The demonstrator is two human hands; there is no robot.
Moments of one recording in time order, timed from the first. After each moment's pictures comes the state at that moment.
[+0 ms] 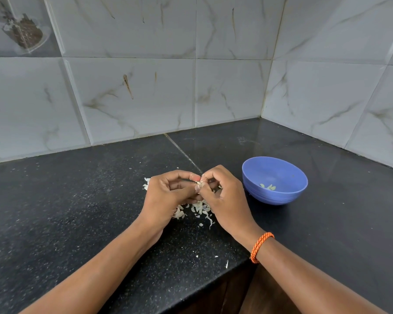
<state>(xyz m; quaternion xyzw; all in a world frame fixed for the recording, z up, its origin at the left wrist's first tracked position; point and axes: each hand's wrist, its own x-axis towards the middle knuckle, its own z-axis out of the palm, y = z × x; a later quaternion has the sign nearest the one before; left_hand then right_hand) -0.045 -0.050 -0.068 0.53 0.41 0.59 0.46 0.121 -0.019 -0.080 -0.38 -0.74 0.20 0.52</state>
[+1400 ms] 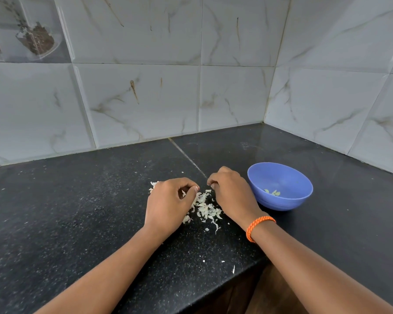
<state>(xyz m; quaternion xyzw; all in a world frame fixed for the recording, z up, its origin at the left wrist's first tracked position) -0.055 -0.033 -0.079 0.67 0.57 0.47 0.10 0.127 0.019 -0.066 -0.53 -0.80 0.00 0.27</state>
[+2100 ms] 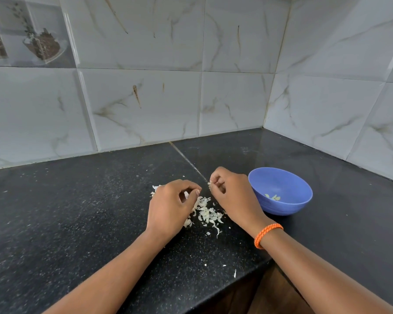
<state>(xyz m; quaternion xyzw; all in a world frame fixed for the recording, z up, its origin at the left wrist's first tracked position) -0.057 -0.034 -0.080 0.66 0.55 0.49 0.11 0.129 0.007 -0.057 -0.48 -0.79 0.06 0.38</state>
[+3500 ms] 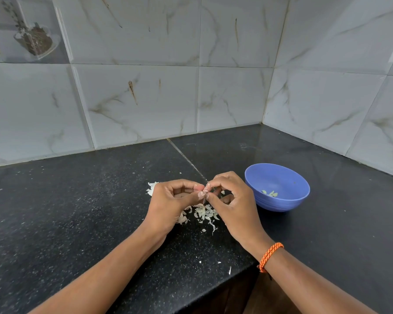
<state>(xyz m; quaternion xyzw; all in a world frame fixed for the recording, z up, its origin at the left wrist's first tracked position) -0.046 -0.043 -0.074 0.53 0.40 0.59 0.46 0.132 -0.028 -0.077 -0.38 -0.72 0.22 0.53</state>
